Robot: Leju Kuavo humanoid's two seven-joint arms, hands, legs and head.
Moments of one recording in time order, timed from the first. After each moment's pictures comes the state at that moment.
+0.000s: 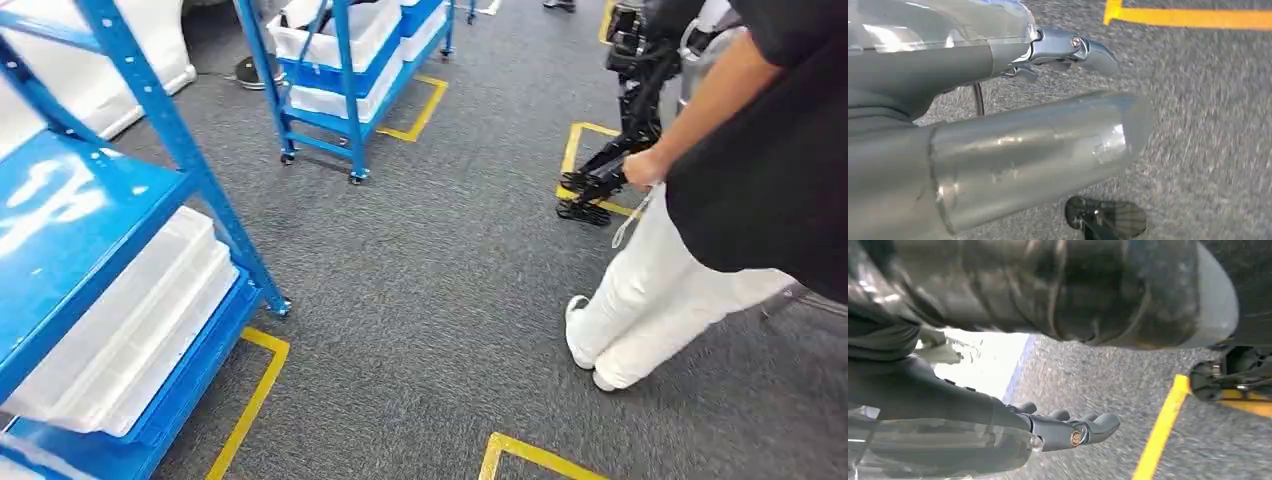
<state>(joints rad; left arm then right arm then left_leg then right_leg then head) -0.01 -0.28 1.43 -0.72 -1.57 -0.21 -0.50 0.33 0.35 -0.67 -0.91 0.67 0.39 0.26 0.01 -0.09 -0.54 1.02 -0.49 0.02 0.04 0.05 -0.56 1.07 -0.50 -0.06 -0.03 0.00</state>
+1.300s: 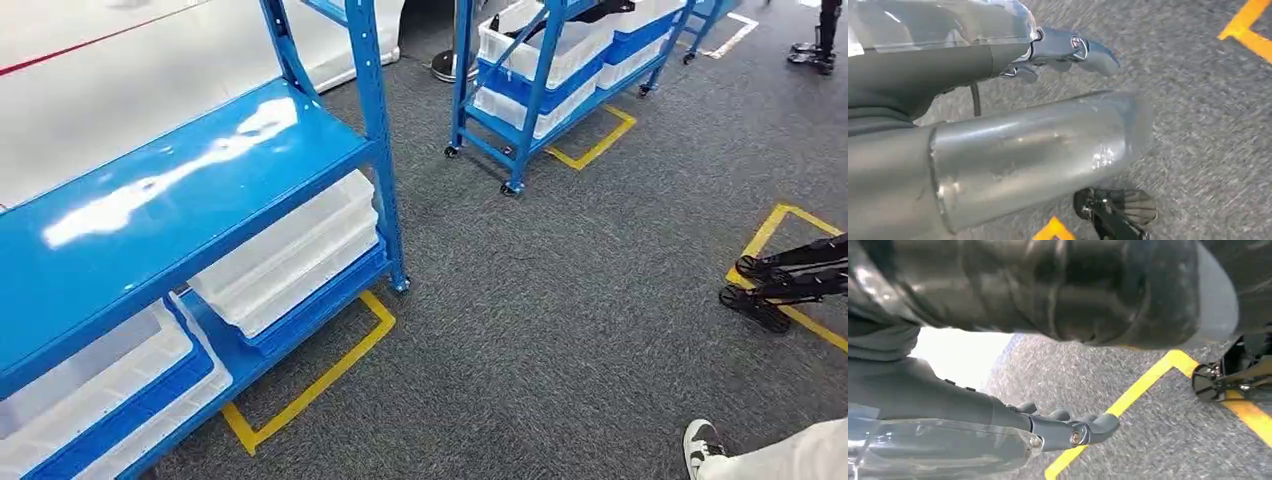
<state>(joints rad) 0.01 -0.28 1.42 -0.77 -1.57 -0.27 -0.51 0.23 0.35 -0.84 -0.77 0.84 0.37 0.17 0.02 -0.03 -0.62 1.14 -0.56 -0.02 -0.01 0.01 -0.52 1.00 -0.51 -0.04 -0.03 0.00</state>
